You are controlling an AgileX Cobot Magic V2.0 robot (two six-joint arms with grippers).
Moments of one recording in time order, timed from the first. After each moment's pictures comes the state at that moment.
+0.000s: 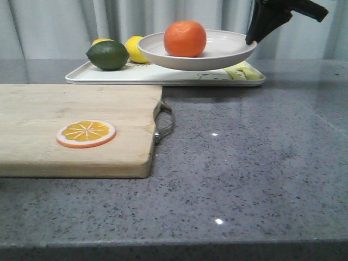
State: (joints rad) left arm -0.82 0.69 -0.69 -0.01 0.57 -0.19; right arm 0.14 2.05 -2.03 0.36 1.13 0.08
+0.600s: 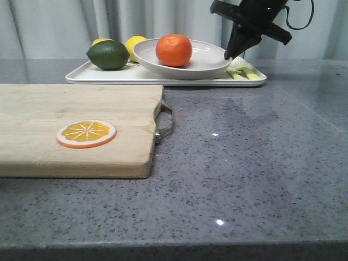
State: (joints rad) left arm -0.82 0.69 -0.69 -0.01 0.54 -0.19; right arm 0.14 2.39 -2.45 0.39 1.14 0.10
